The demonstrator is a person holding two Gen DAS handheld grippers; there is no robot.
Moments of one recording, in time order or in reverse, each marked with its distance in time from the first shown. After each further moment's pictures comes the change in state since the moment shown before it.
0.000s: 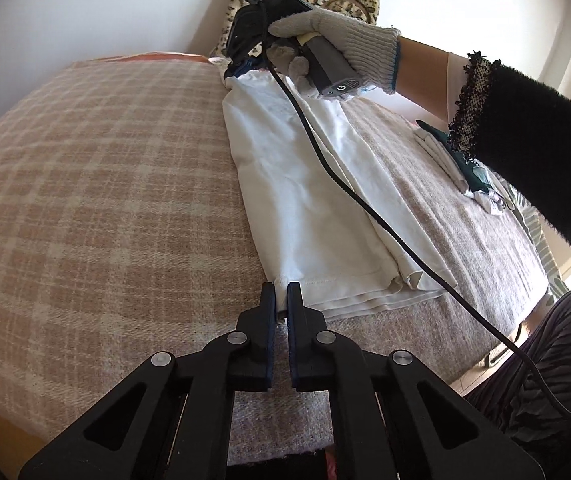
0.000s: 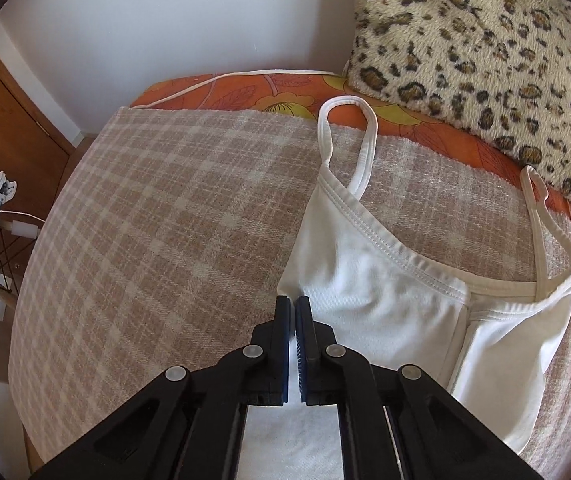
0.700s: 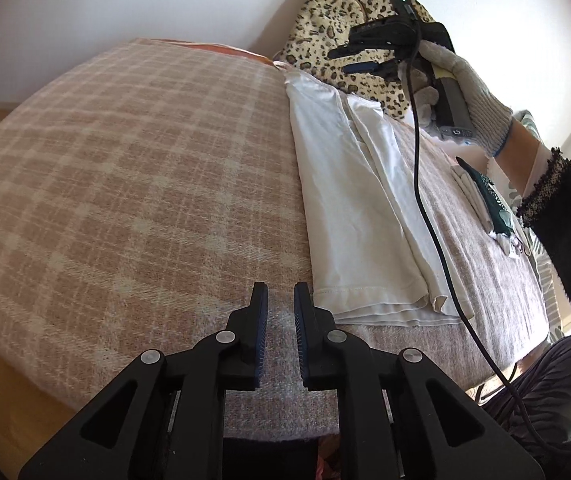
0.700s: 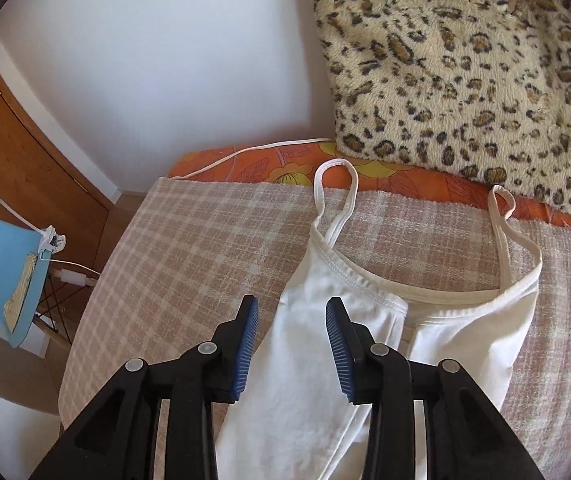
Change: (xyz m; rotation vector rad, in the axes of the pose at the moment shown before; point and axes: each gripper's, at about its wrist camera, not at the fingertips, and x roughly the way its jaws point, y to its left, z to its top) left arm -0.027 0.032 0.002 -0.167 -0.015 0.071; right arm -0.077 -0.036 -0.016 0.069 -0.184 0.138
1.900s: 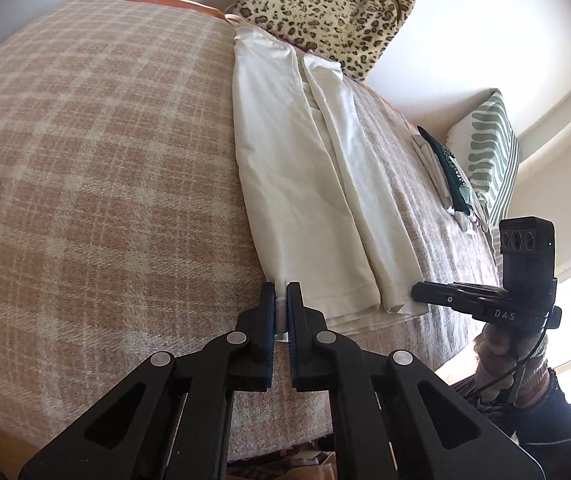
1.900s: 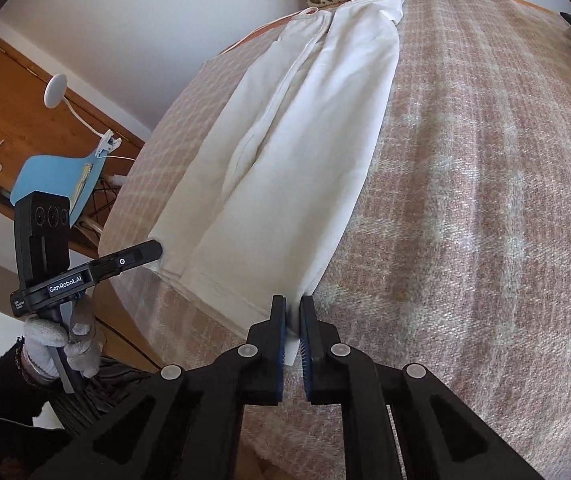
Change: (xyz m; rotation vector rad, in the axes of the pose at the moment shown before) left arm 0.029 -0.009 0.029 0.024 0.187 -0.195; right arm -0.120 -0.041 -0.307 0.090 0.145 0.178
